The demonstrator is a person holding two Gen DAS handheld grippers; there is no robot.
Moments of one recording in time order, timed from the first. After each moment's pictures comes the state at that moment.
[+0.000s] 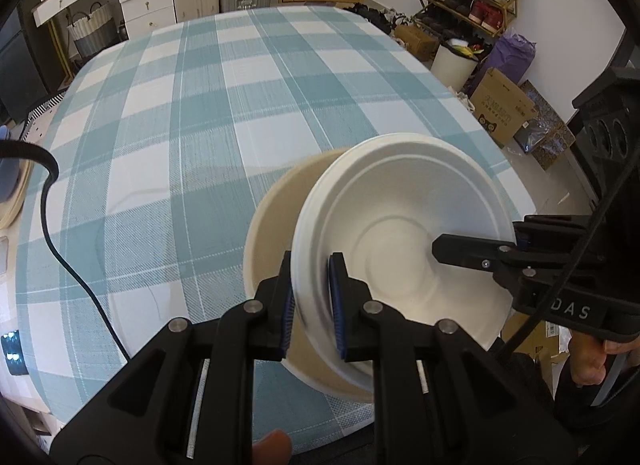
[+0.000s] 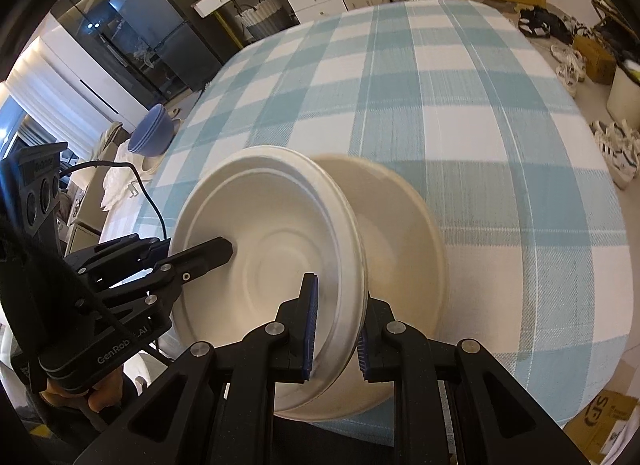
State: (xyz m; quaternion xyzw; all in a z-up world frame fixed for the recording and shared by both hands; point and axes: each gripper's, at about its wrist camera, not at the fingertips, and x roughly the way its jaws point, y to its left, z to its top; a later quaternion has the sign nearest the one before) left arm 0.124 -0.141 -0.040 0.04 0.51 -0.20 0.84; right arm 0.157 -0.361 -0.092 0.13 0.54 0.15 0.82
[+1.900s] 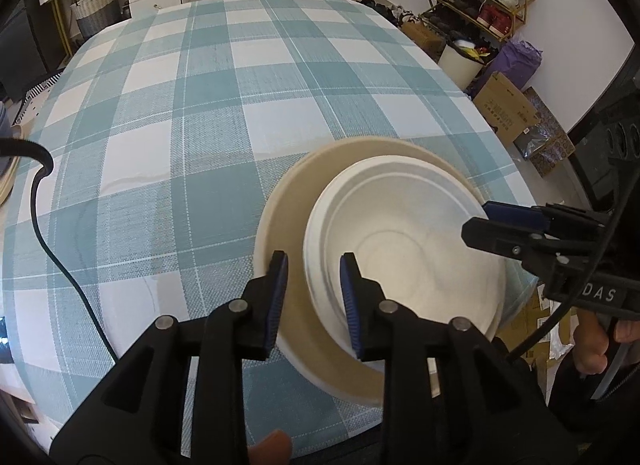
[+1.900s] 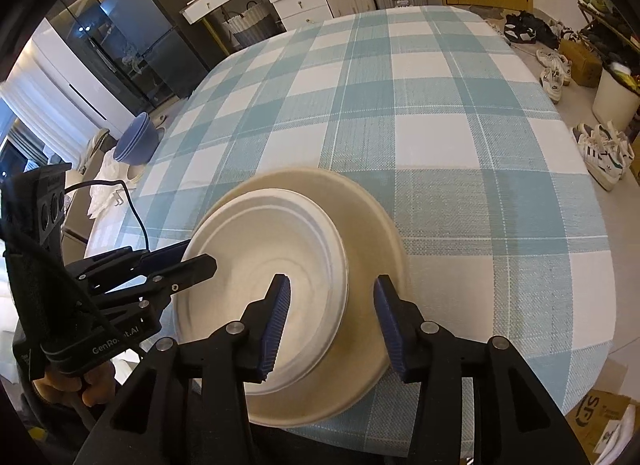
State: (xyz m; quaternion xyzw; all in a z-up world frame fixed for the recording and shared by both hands) left arm 0.136 -0.128 -0.057 0.01 0.52 -0.20 0.83; right arm 0.160 -0.376 -0.088 0.12 0.52 0.13 0.83
